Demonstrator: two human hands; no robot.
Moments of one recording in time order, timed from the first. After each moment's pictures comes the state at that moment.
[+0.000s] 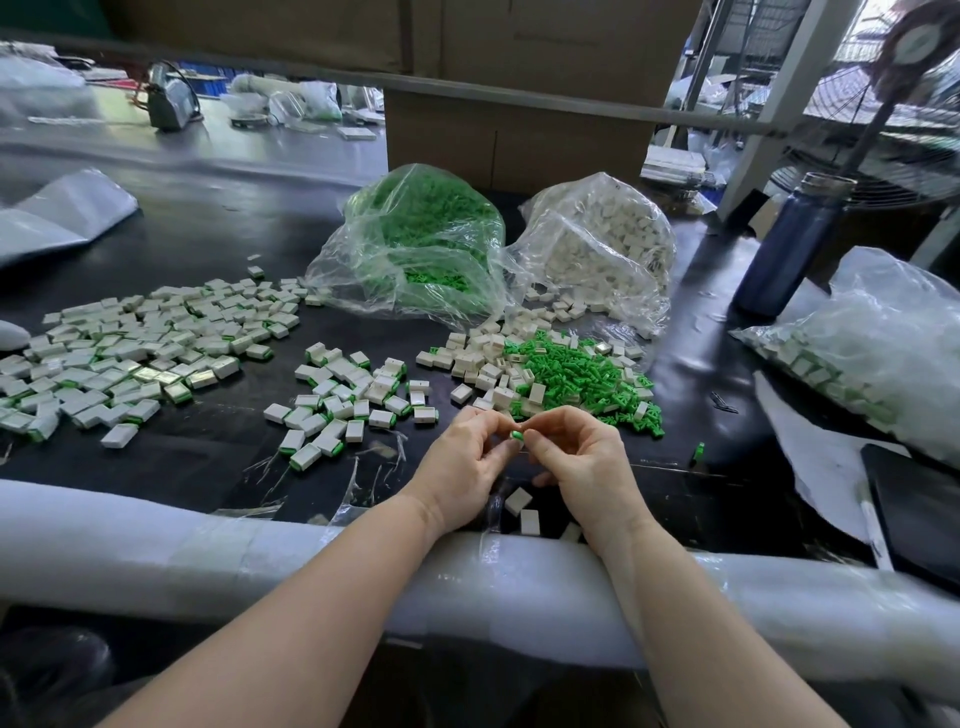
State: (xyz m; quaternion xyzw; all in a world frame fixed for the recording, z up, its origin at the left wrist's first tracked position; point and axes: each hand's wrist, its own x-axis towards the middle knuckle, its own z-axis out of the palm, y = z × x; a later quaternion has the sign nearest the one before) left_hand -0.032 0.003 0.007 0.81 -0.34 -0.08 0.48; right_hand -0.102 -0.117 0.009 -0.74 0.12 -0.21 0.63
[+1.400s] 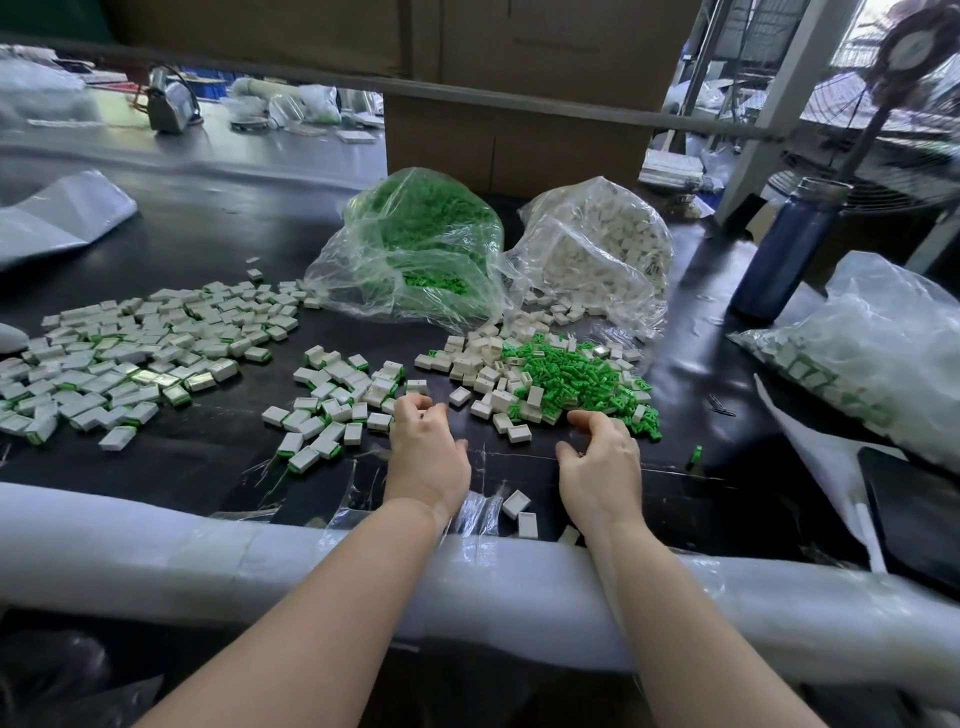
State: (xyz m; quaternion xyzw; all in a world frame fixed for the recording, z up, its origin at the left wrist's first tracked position) left_hand -0.024 0.007 0.002 0.92 -0.16 0.01 0.37; right_hand -0.096 -0.127 0.000 -0.85 0.32 -0.23 0.35
